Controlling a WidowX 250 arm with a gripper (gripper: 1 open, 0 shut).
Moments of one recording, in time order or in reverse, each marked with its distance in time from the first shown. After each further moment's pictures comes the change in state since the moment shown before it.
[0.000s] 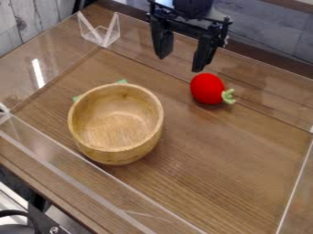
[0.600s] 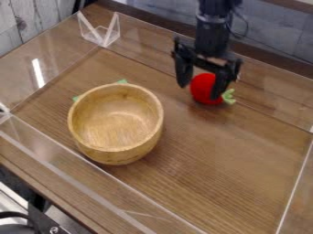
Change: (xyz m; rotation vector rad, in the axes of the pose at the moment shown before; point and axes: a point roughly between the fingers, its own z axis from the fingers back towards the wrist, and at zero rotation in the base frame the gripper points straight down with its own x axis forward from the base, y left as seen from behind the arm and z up) arm 0.047 -0.015 -0.076 -0.011 0.036 -0.036
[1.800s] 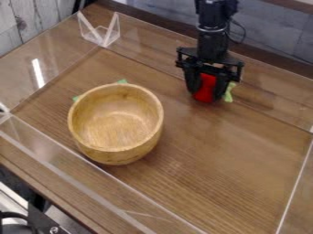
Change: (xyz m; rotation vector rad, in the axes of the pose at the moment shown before) arm 0.022 0.010 -0.011 -0.074 -0.059 0.076
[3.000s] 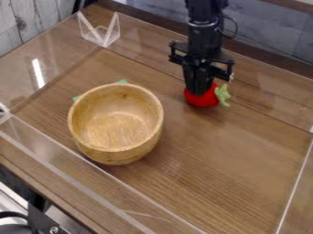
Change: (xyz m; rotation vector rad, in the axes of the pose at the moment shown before) arm -0.015 0.000 0.013 -0.006 -0.015 -0.125
